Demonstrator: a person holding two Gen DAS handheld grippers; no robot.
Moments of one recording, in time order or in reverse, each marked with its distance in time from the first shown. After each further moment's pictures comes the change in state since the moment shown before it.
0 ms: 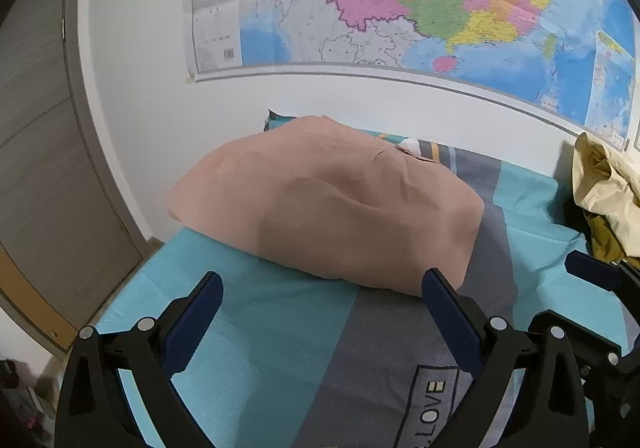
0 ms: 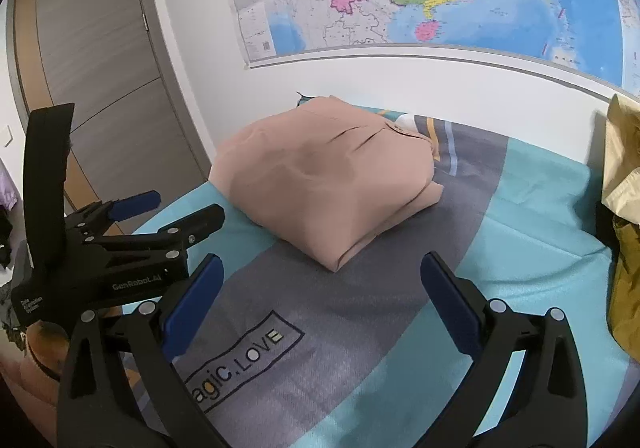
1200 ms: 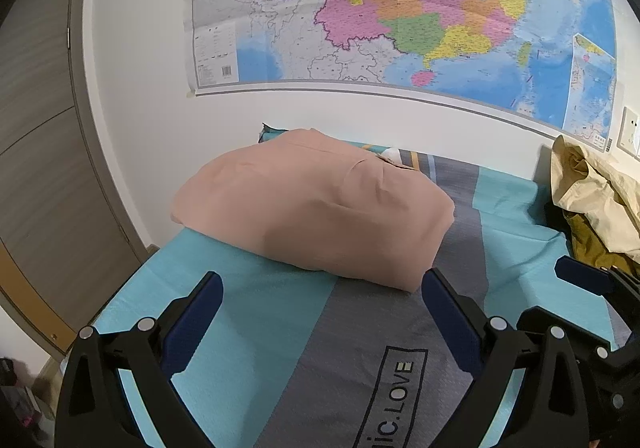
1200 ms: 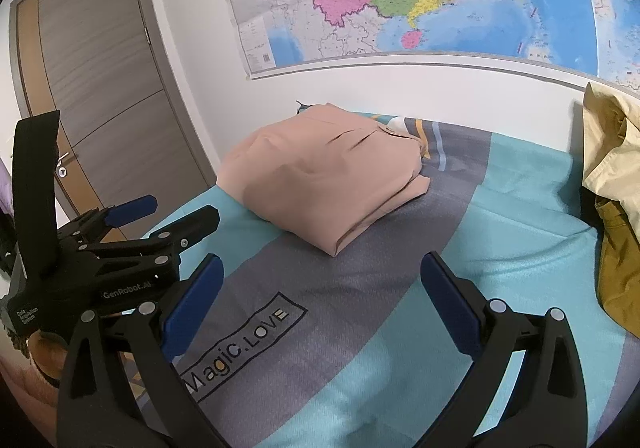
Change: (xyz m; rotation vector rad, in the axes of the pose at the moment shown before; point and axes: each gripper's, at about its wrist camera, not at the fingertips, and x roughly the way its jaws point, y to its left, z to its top) left arm -0.035 -0.013 -0.012 -0.005 -0.044 -0.012; right arm -0.028 -0.003 -0.014 0.030 -0.031 0.005
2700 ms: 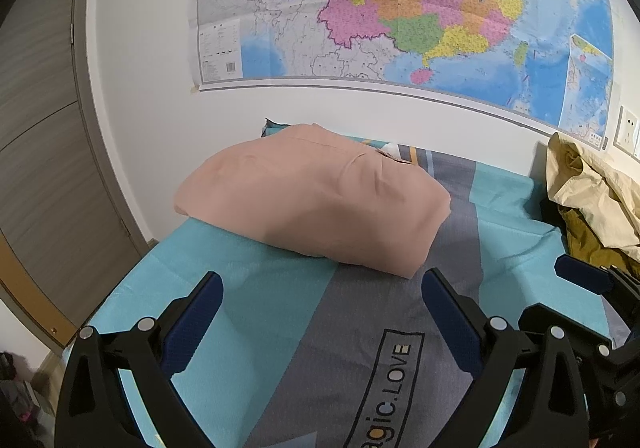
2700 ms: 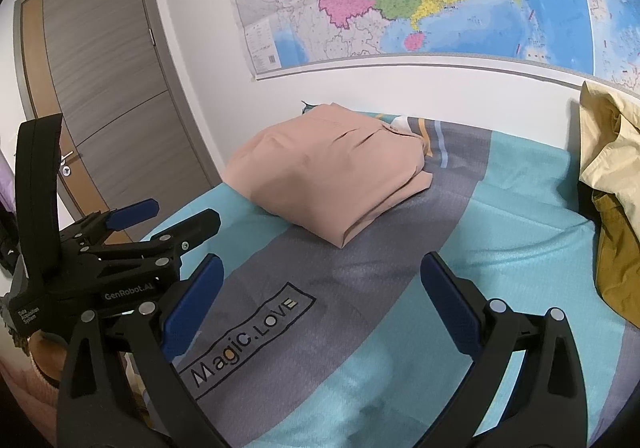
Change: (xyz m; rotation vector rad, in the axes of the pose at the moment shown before) left arm -0.010 0.003 -0.008 -0.004 0.007 -0.004; right arm -0.009 0.007 -0.008 0.001 -0.009 0.001
